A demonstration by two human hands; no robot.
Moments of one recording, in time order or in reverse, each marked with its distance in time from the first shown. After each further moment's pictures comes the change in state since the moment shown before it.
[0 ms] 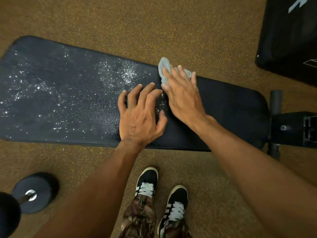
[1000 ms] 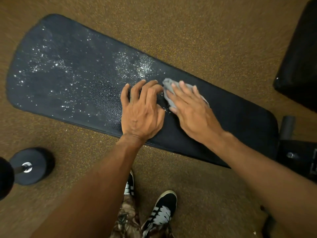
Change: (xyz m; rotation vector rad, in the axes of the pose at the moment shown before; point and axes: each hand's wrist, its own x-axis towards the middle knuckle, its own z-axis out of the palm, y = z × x) left_hand -0.001 0.003 -0.005 0.016 0.055 -0.137; right_hand -0.024 0.018 -0.006 -0.178 -0.110 -0.398
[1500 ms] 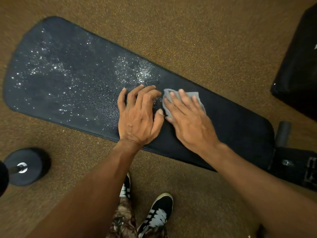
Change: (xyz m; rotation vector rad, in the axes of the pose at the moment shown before) left_hand 0.000 -0.005 0.002 -0.110 0.016 -0.005; right_hand -0.007 -0.008 -0.002 -0.105 -0.064 0.027
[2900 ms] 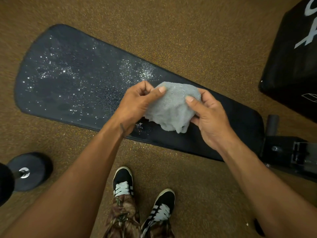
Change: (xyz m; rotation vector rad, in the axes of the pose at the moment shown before) left_hand 0.036 -0.002 -0.071 -1.272 -0.441 -0.664; right_hand -0.011 -0.026 -0.069 1.605 0.172 0.715
